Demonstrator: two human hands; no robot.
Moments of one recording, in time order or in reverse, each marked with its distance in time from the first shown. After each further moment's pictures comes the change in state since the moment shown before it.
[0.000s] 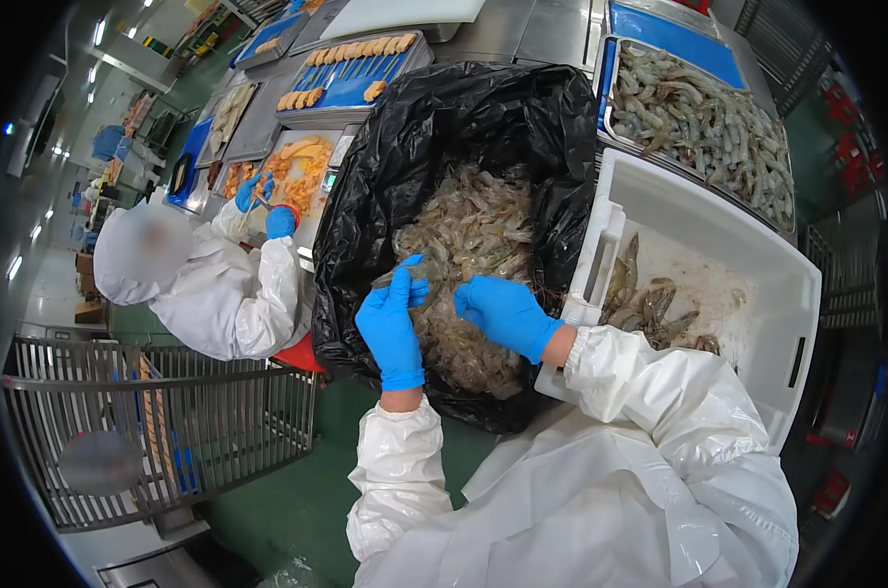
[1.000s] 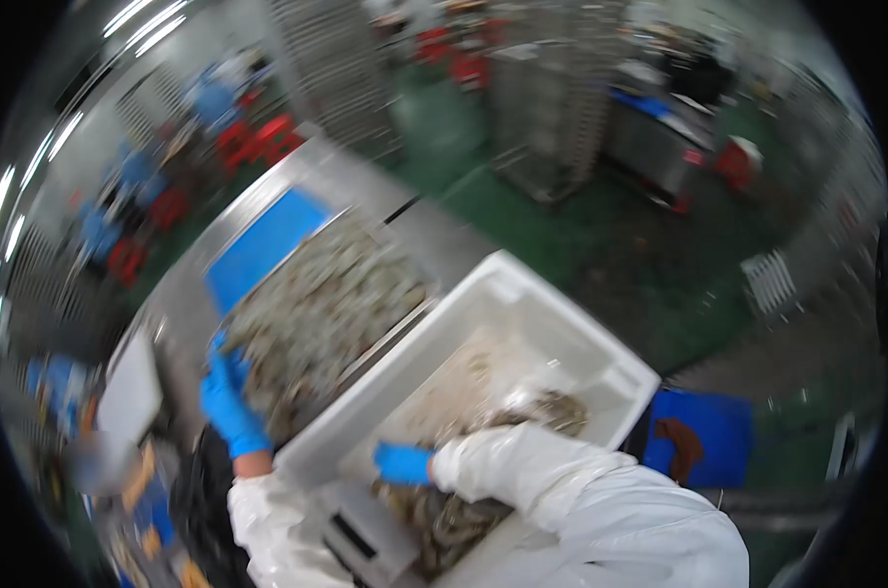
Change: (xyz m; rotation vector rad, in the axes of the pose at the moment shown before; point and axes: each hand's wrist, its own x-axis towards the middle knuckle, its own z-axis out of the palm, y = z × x) left_hand 0.000 0.054 0.460 0.084 -0.808 0.229; right_hand -0.161 0.284 -0.064 -0.728 0.183 0.169
